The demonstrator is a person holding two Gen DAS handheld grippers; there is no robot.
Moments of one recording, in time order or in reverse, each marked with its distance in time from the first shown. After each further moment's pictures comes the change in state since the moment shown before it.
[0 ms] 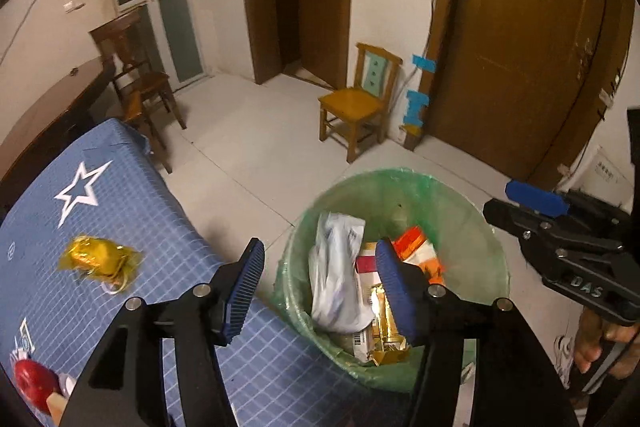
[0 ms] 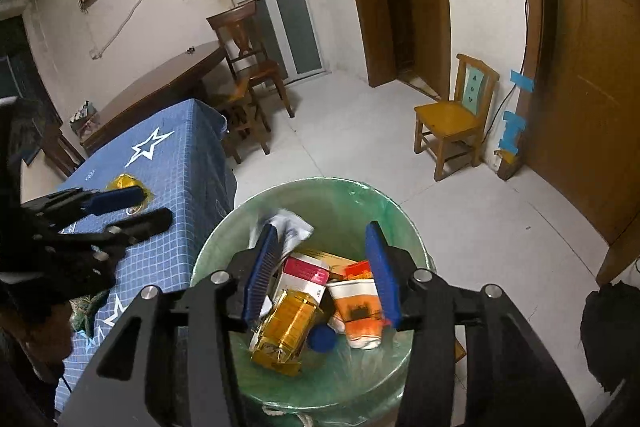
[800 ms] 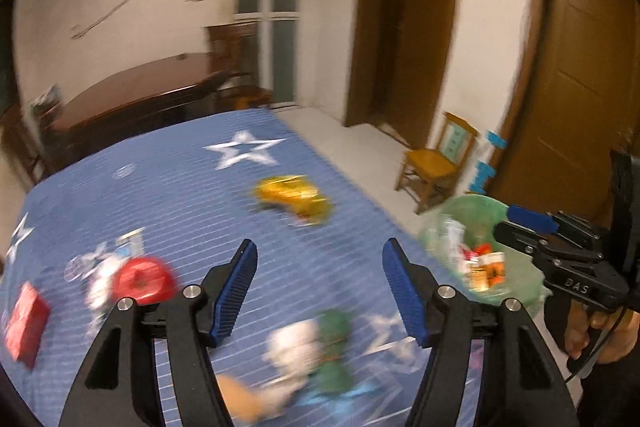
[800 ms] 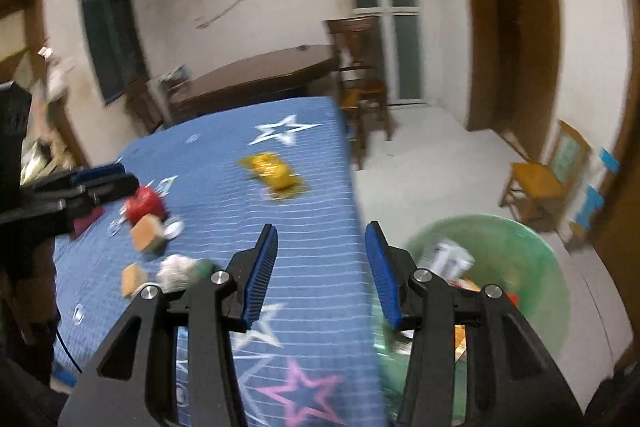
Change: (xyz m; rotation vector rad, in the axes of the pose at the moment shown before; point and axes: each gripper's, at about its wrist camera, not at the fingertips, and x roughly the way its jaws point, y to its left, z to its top) left arm -0.191 0.166 -0.136 -0.290 -0.192 0.213; right arm -0.014 0.169 -0.019 -0.310 -0.058 0.281
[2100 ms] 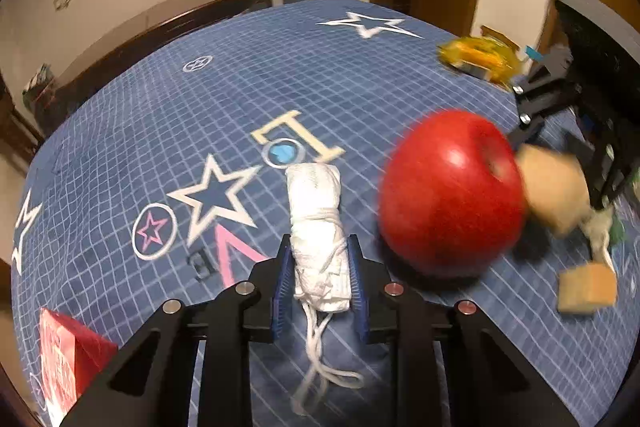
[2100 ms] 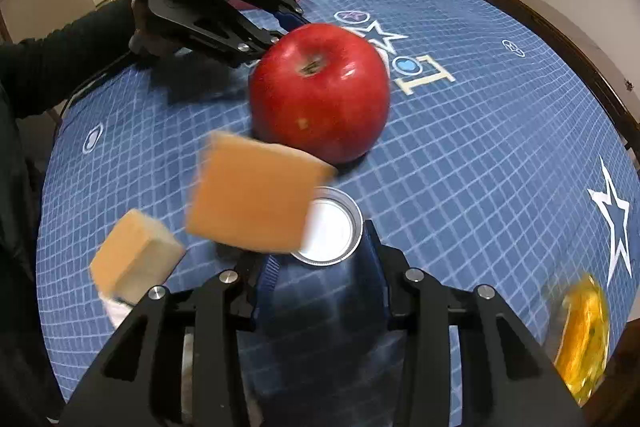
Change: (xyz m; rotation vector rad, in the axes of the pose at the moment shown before) left arm 0.102 0.239 -0.067 0.180 0.270 0.022; right arm 0.242 0.194 0.020 -0.964 0.472 0.695
